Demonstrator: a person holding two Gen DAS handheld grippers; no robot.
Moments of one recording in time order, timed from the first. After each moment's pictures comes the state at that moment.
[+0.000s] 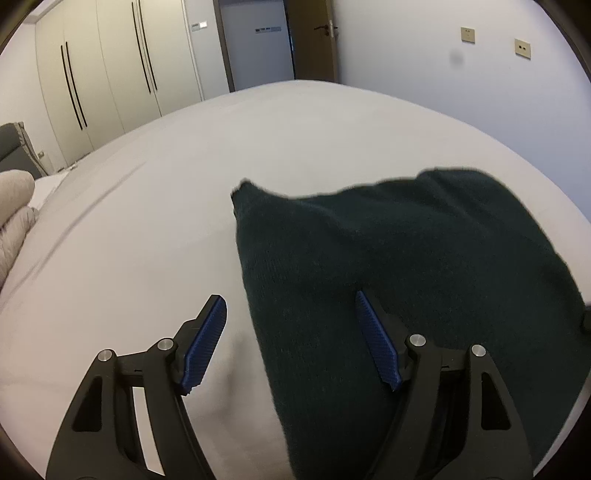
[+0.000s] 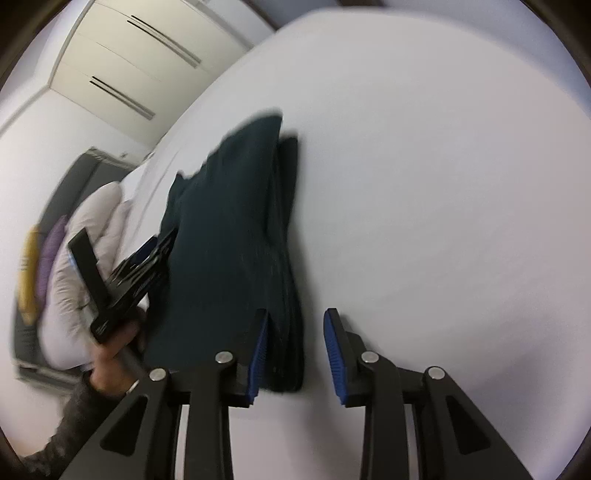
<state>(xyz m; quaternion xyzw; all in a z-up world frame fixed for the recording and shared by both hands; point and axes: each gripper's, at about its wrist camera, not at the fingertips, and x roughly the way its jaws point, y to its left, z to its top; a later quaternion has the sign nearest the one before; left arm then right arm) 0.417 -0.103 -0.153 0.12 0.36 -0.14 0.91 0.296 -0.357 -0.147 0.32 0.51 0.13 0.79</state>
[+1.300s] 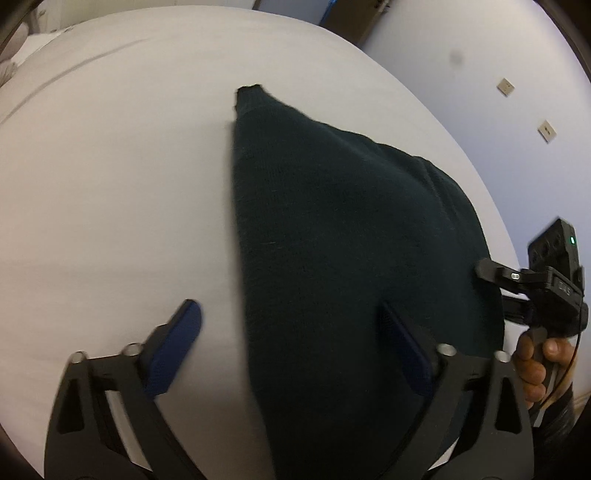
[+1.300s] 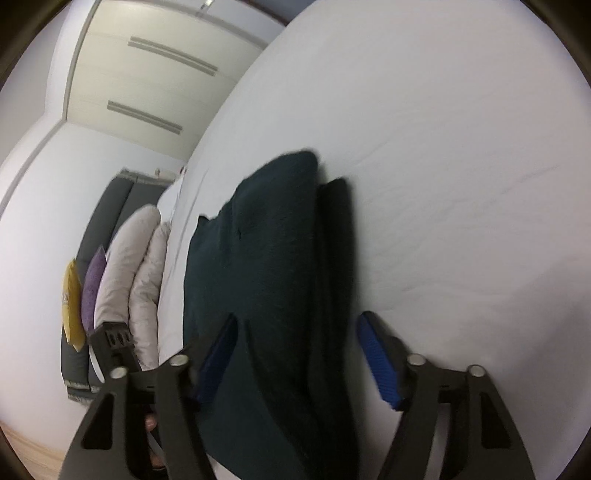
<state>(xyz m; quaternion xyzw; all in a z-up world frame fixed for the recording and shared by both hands) 0.434 -0.077 -0.171 -0.08 0.51 -0.19 0.83 0.402 -0.350 -0.187 0.41 0.50 0.22 0.73</state>
